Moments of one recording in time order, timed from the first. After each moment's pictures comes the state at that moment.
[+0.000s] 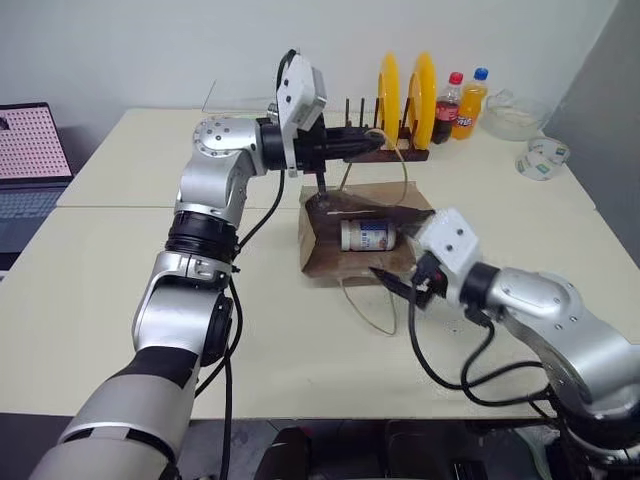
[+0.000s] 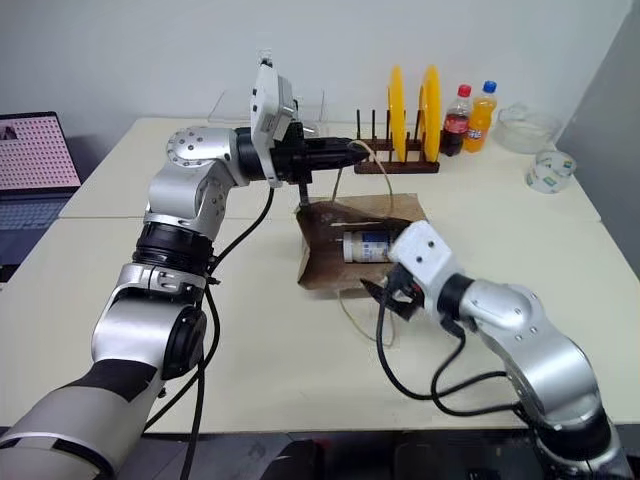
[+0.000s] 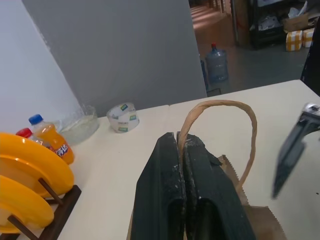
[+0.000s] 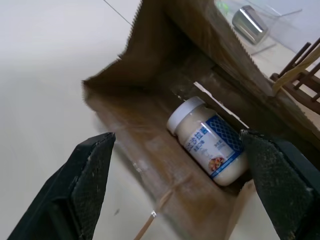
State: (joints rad) left arm -1.20 0.36 -0.03 0.62 -0.26 0.10 -1.28; right arm -0.47 -0.55 0.22 -0.71 0.22 1.03 0.47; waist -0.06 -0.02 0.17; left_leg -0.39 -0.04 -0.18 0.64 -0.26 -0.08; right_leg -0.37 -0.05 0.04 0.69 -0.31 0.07
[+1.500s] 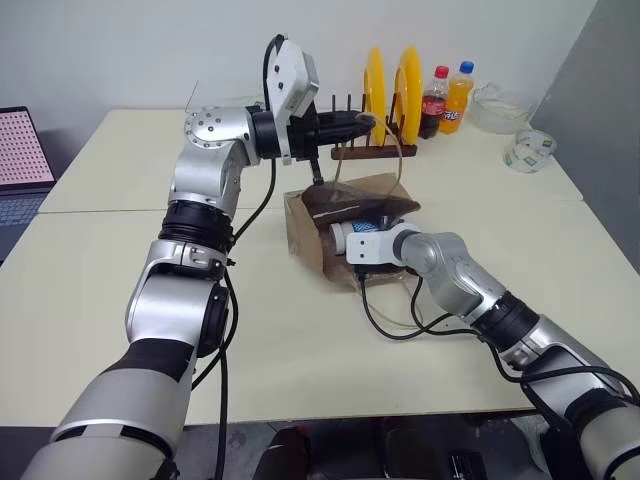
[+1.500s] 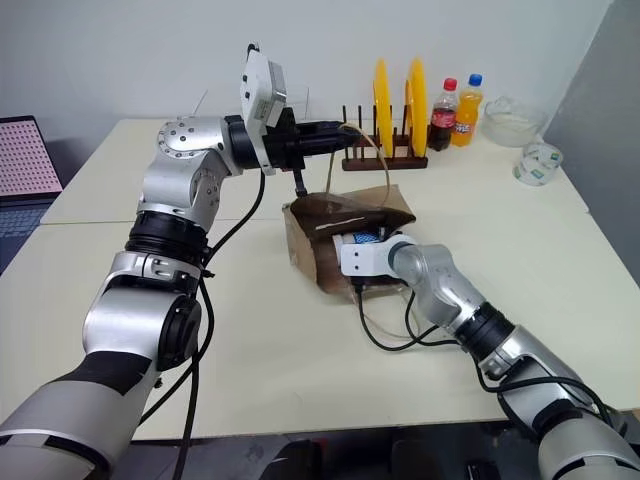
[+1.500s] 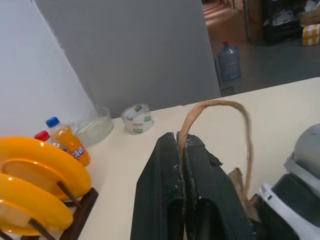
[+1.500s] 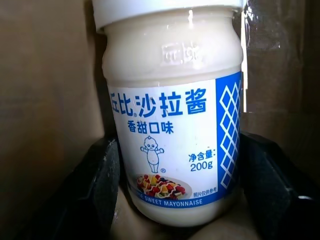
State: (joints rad) left arm -1.25 0.38 -0.03 0.74 -0.25 0.01 -1.21; right arm -0.83 -0.47 0.68 0.18 -0.57 0.34 0.59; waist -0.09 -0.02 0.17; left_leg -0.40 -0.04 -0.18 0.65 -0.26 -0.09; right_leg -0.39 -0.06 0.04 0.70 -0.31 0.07
